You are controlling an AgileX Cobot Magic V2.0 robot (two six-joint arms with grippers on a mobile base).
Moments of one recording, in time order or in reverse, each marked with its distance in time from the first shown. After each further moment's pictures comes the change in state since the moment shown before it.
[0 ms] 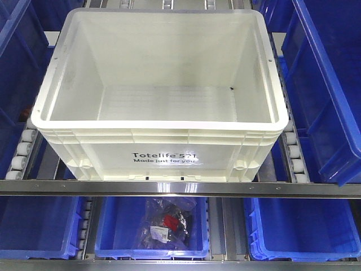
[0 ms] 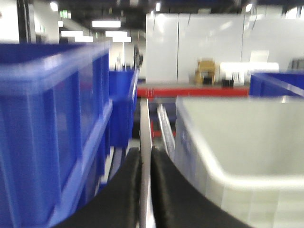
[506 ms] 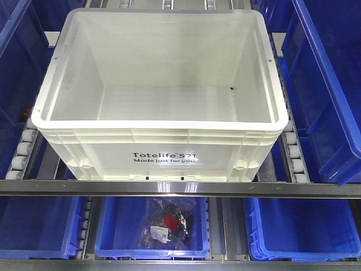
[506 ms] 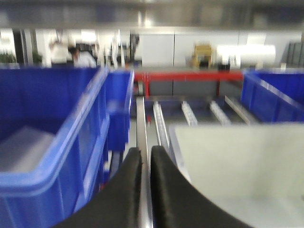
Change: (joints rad) left arm 0.000 0.272 -0.519 0.000 0.430 0.000; right arm 0.000 0.313 -0.428 0.000 0.268 0.000
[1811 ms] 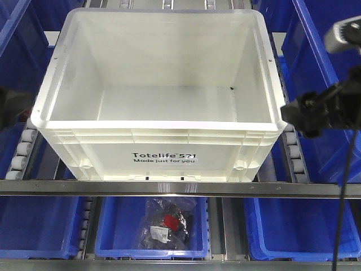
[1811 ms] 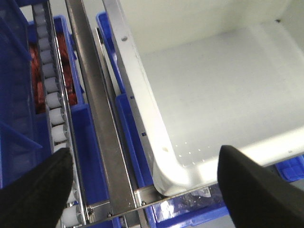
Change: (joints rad) left arm -0.183 0.720 -0.336 0.000 0.342 0.105; right arm 0.332 0.800 -0.477 0.019 0.538 -0.081
